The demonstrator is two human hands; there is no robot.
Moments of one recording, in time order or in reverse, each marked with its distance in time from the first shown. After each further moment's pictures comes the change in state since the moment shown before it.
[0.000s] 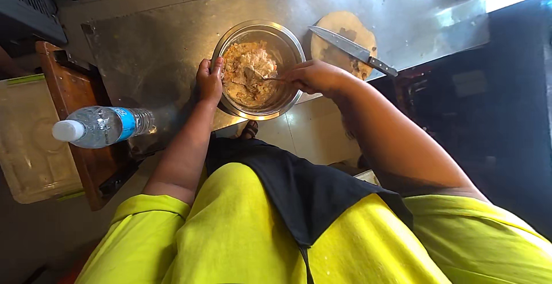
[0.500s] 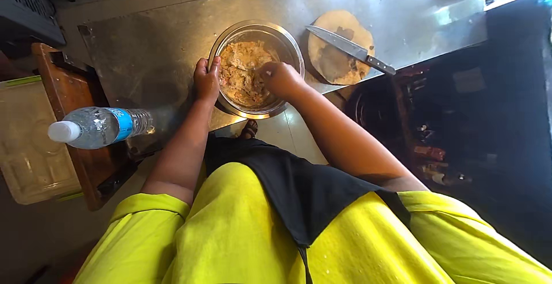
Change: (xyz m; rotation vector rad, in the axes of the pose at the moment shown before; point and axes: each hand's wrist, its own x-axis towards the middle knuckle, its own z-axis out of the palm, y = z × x) left_hand 0.002 0.005 0.000 0.056 -0.008 -0.046; right_hand 0.030 -0.008 0.058 -0.508 0.268 -0.181
